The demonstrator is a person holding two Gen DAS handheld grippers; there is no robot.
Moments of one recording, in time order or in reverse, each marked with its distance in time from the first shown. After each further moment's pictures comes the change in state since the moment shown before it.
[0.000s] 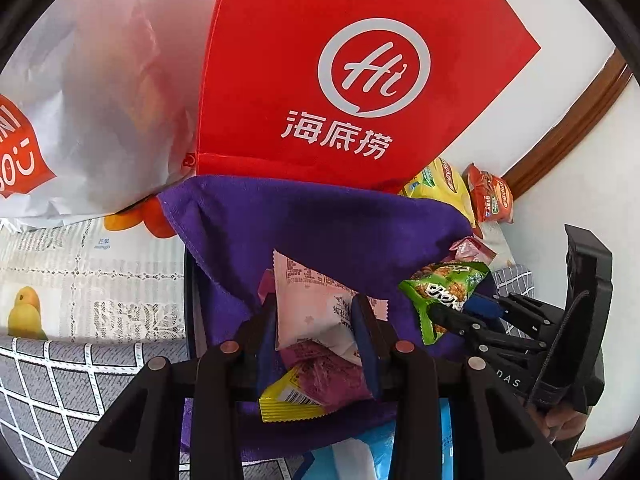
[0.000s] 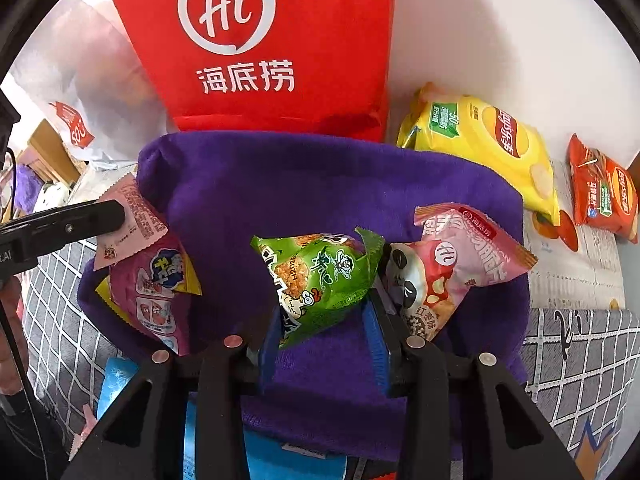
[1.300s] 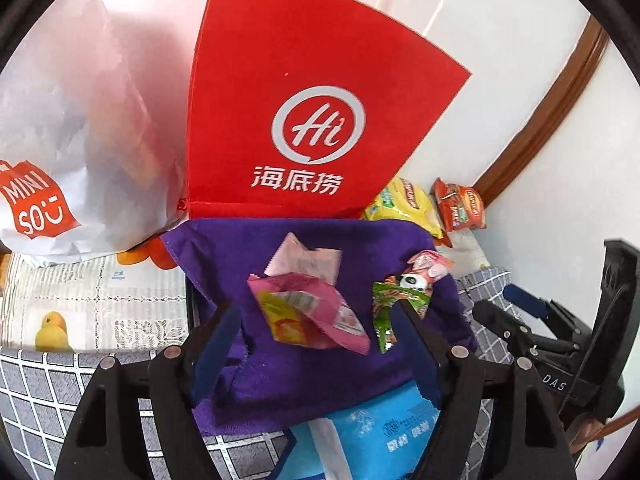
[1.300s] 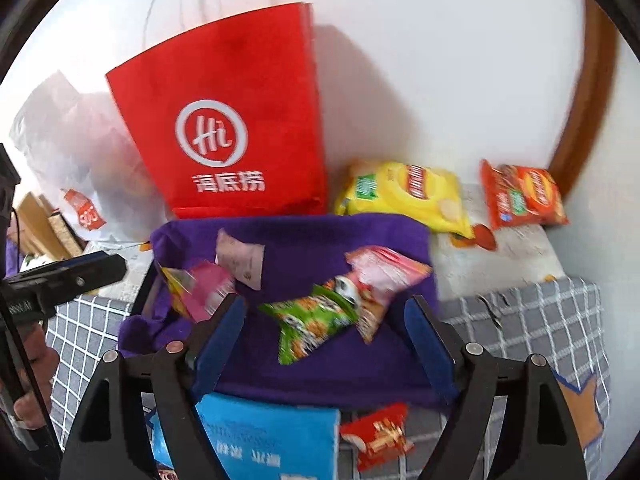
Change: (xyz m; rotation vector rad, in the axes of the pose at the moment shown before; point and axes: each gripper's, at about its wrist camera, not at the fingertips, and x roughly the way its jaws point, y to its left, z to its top) left arm -0.062 -0.025 0.001 0.078 -0.086 -0.039; right arm -0.107 0.001 -0.020 0.179 -0.231 -0.145
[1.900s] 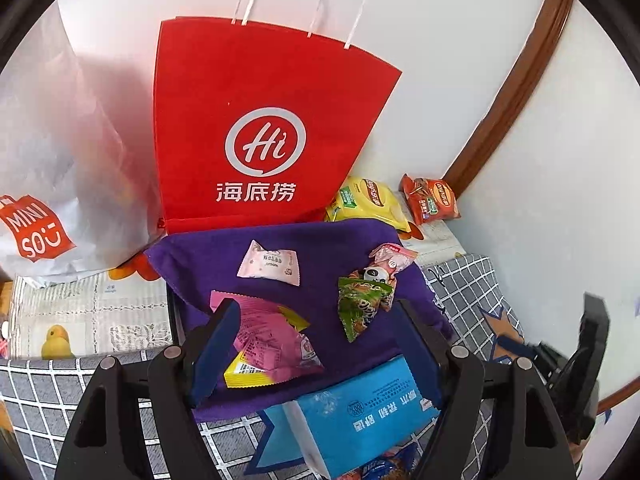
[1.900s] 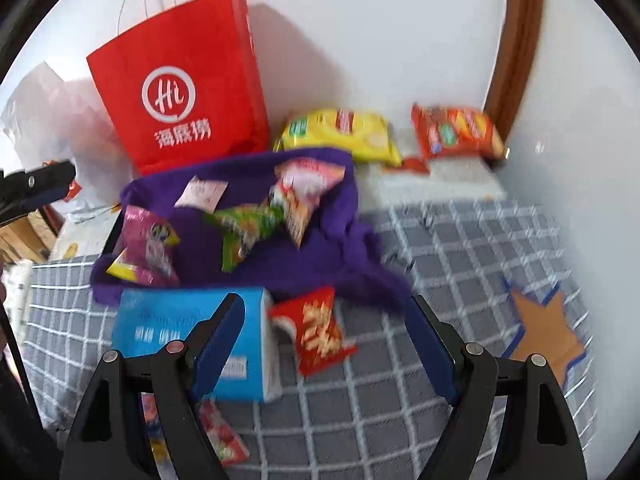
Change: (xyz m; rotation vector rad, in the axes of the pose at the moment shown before) left arm -0.028 -0.035 -0.007 0.097 -0.032 -0.029; right arm -0.036 -0.048 -0.080 0.093 0.074 -0.078
